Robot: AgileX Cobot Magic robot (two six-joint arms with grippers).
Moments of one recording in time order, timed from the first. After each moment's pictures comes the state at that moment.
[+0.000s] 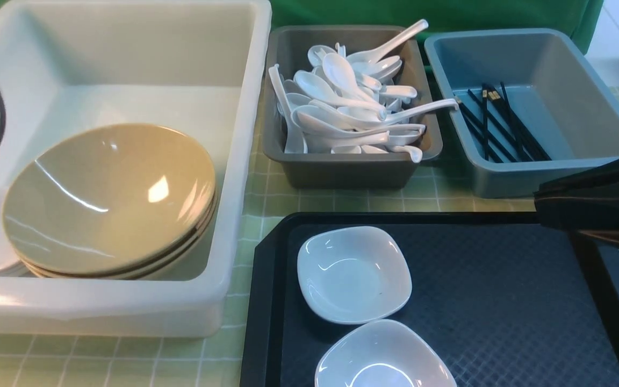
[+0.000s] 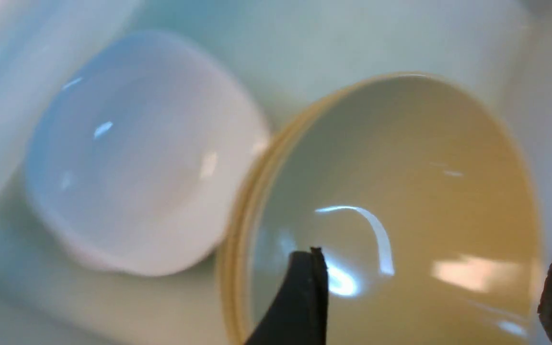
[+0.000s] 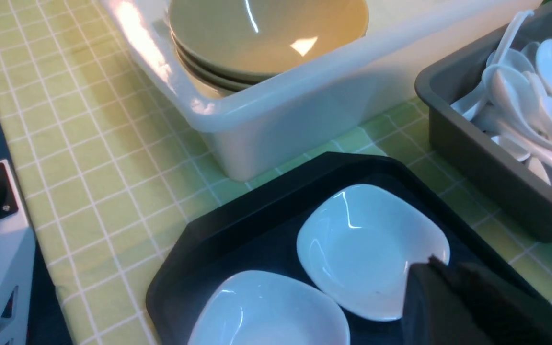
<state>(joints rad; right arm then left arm) 0.21 0.91 -0.92 0.77 0.79 -0.90 0.38 1.29 -1.22 -0.44 1.03 0.11</state>
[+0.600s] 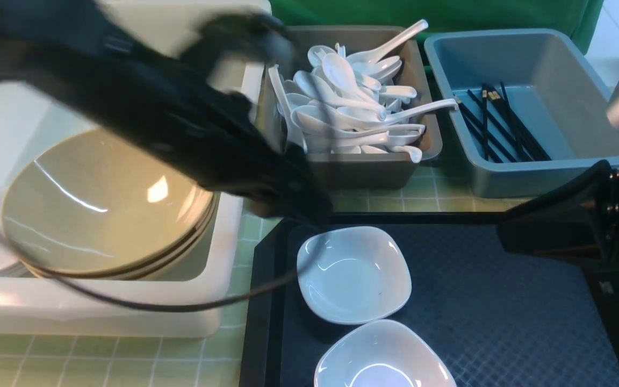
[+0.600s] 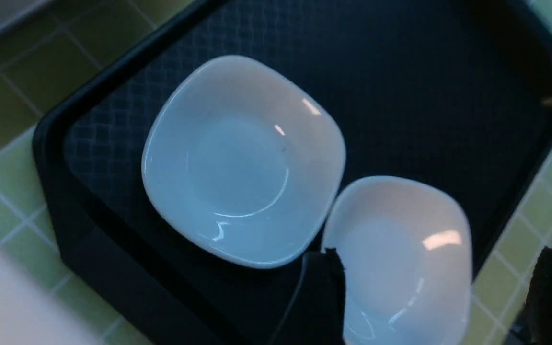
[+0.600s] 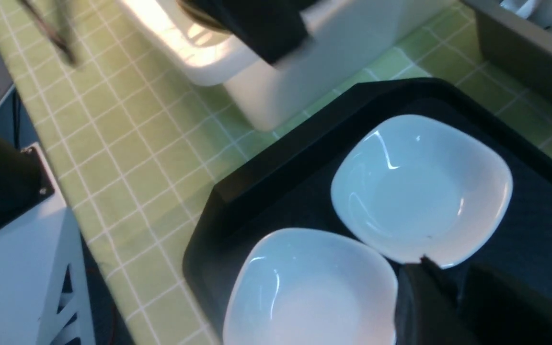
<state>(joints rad) 0.21 1.04 -0.92 0.77 0.85 -0.82 -0.45 1.54 -1.33 -0.51 1.07 0.49</state>
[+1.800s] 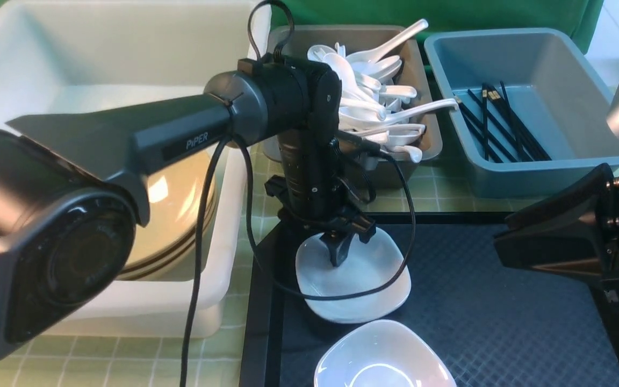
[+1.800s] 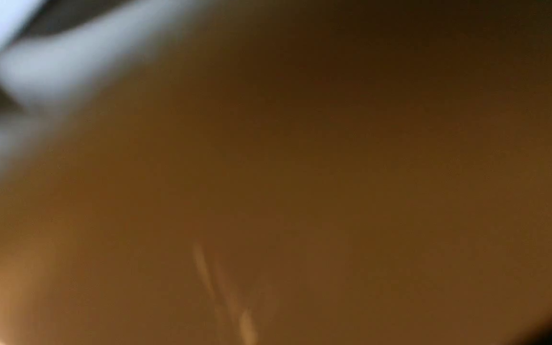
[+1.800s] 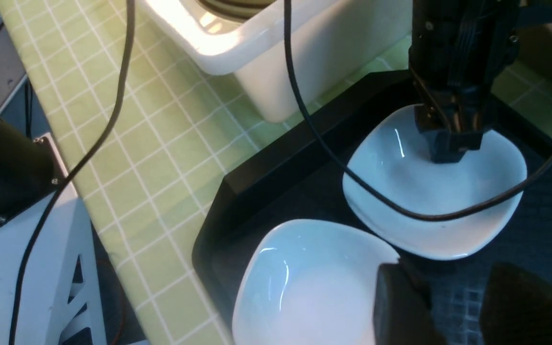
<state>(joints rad) 0.21 1.04 -0.92 0.77 0.87 -0.82 -0.56 2.22 -1.79 -0.12 1.19 0.19</state>
